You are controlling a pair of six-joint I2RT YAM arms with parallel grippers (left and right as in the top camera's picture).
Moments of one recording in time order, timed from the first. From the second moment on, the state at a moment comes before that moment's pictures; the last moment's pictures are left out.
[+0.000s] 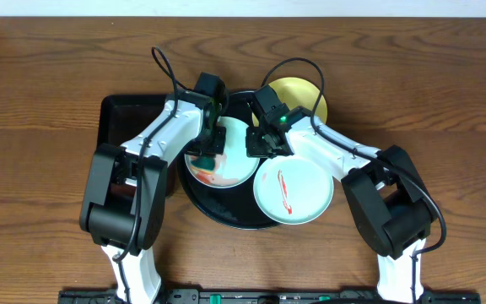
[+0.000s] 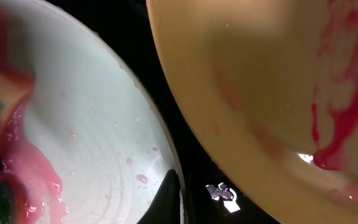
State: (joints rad) left arm -0.31 1.98 1.33 -0.86 0.00 -0.20; right arm 0.61 2.09 1.40 -0.56 -0.13 0.59
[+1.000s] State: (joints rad) left arm -0.30 1.98 1.33 -0.79 0.23 -0.34; right arm 0.61 2.08 1.40 -0.57 -0.15 0.59
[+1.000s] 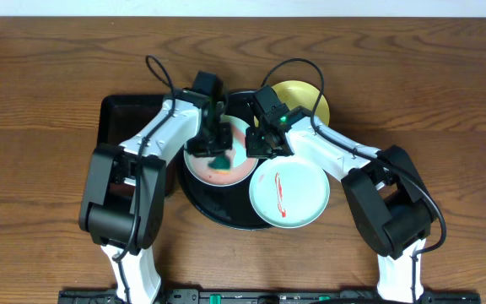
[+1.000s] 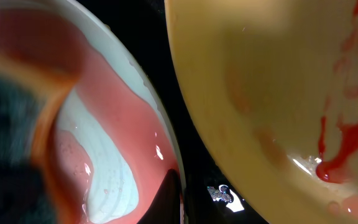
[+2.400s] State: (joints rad) left arm -0.04 1.64 1.58 -1.07 0.01 -0.33; right arm 0.67 2.06 1.52 -0.72 -0.10 0.43
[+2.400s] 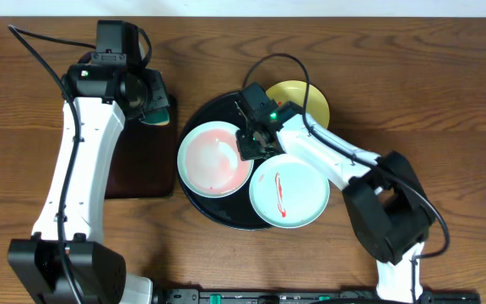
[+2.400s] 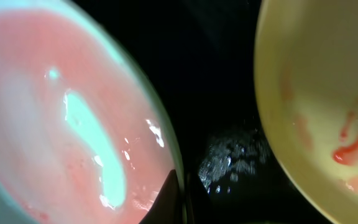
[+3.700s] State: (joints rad) left arm -0.04 1.65 1.55 -1.08 -0.05 -0.33; right arm 1.02 1.98 1.67 -0.83 1.29 0.38
